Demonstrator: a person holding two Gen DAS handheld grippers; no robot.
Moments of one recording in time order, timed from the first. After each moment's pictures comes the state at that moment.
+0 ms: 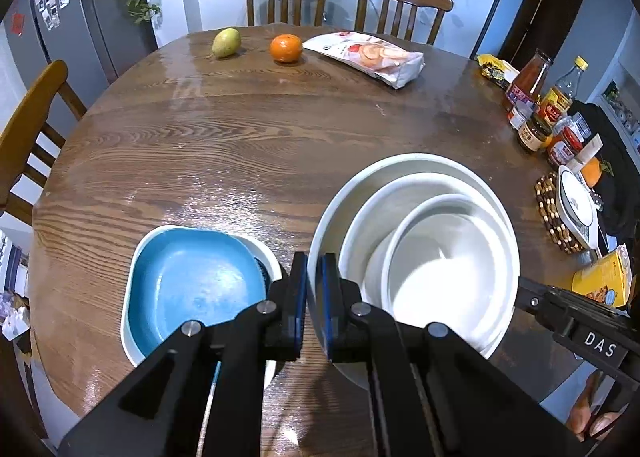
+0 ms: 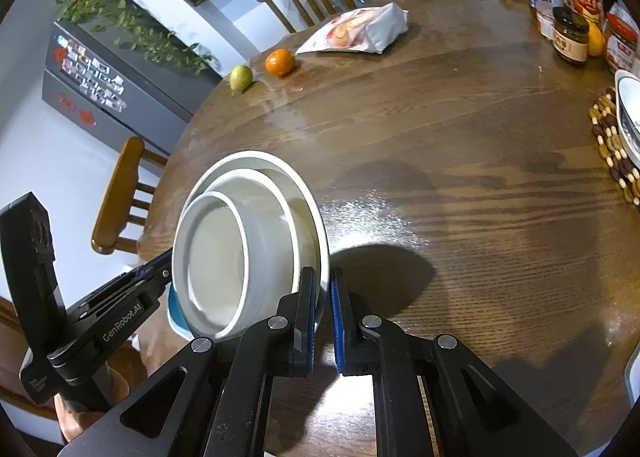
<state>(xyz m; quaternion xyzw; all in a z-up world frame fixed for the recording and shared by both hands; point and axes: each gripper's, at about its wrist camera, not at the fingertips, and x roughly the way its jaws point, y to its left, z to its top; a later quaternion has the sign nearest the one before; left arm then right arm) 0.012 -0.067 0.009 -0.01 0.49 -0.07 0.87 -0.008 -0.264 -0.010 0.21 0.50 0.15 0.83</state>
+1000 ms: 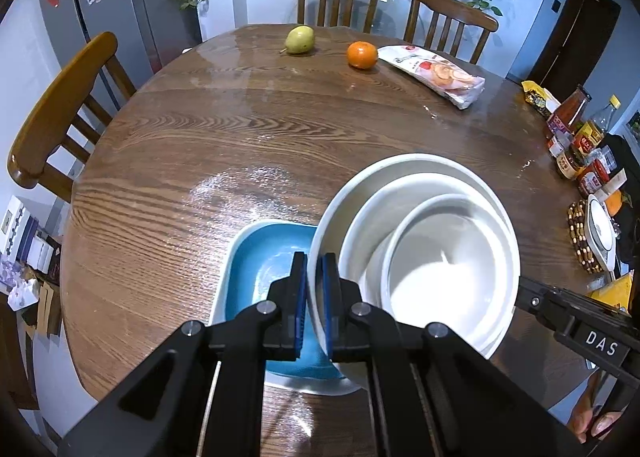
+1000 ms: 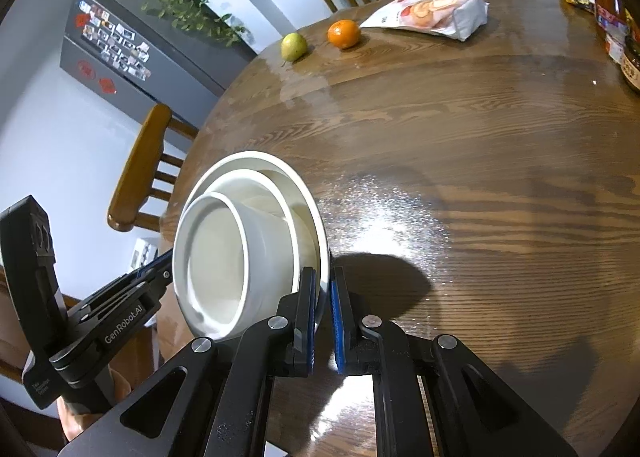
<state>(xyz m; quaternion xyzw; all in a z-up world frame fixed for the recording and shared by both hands) 0.009 0.022 0.017 -0.04 0.49 -0.02 0.87 0.012 -0.180 -0.004 0.19 0.51 0.20 0.81</state>
